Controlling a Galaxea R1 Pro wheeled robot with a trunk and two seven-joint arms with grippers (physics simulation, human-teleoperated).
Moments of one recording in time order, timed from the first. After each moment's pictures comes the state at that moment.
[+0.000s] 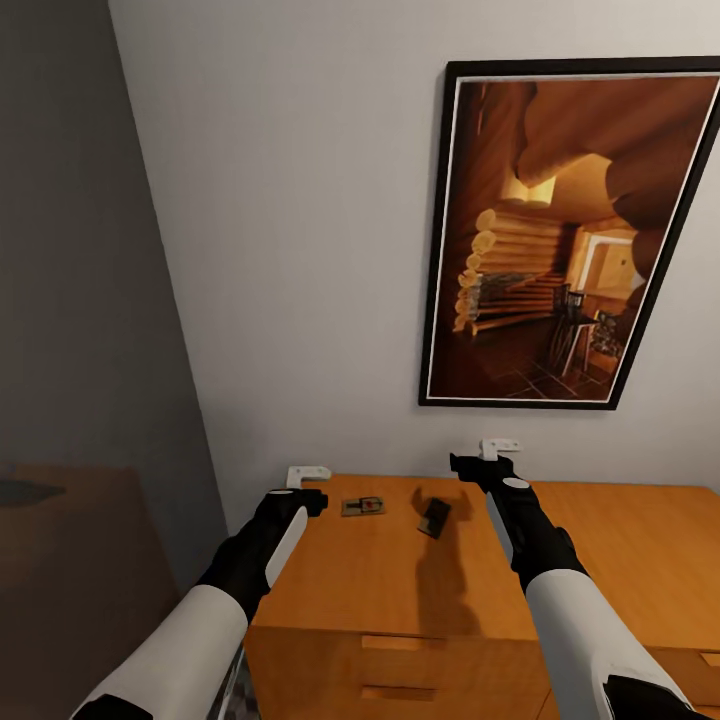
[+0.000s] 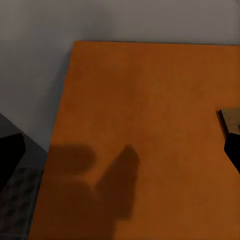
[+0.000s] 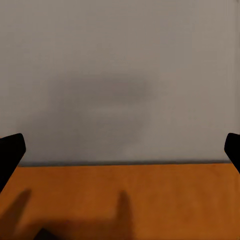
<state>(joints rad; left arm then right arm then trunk) -0.73 -0.17 -0.20 -0.78 0.18 0.56 0.35 -0.77 0.06 -0.20 -0.77 0.20 0.26 0.02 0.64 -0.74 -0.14</state>
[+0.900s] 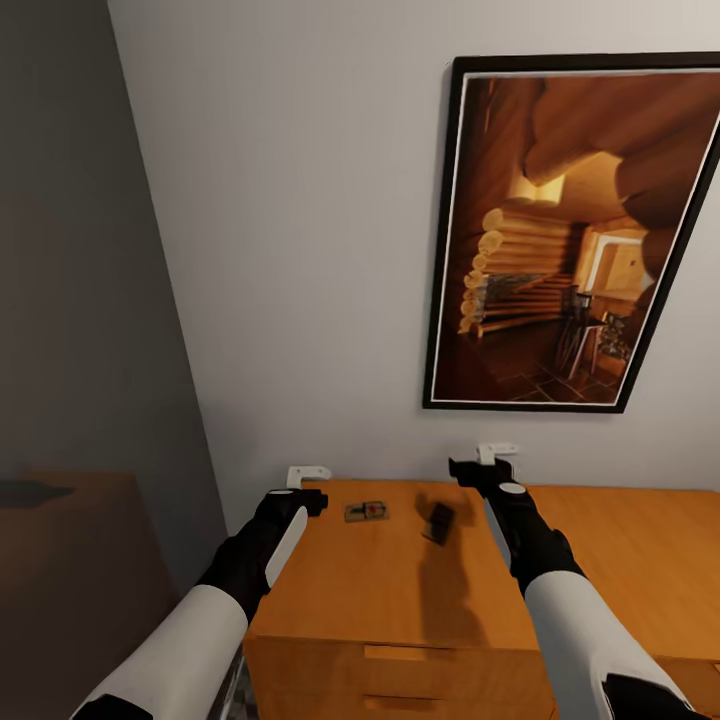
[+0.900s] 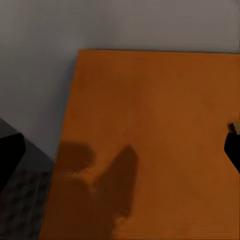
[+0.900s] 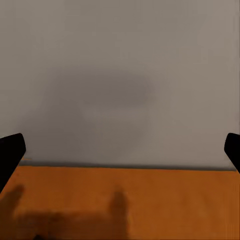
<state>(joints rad) -0.73 -0.17 -0.20 -0.78 0.18 0.56 0.35 -0.77 0.06 -0.20 -0.73 0.25 0.22 0.02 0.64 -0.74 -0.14</state>
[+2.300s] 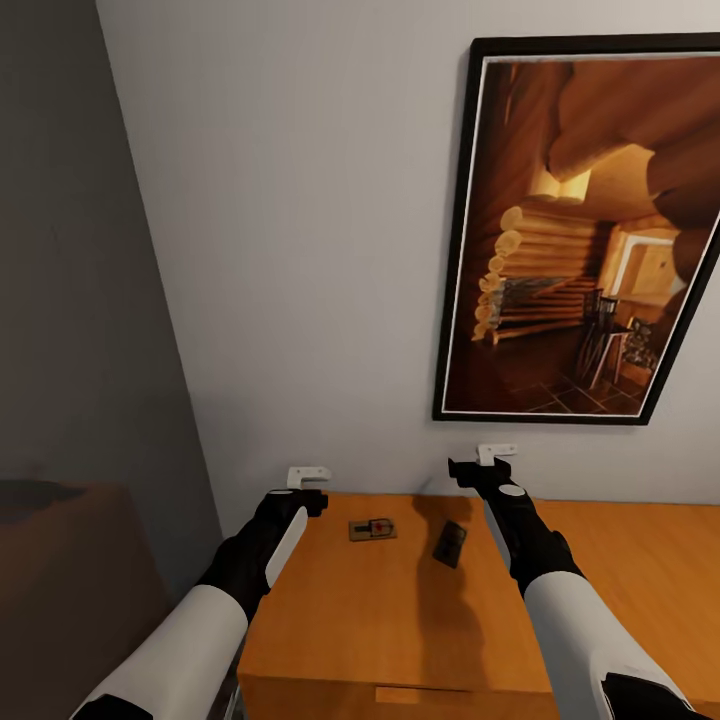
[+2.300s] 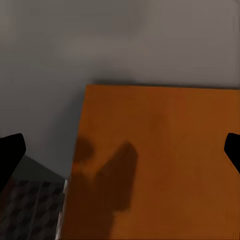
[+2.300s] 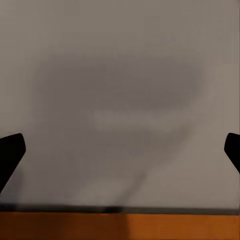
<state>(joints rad) -0.73 -0.17 -0.20 -0.78 0.18 0.56 0.35 -0.77 0.06 -0.20 -0.71 0.26 0.19 0.02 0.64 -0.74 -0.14</state>
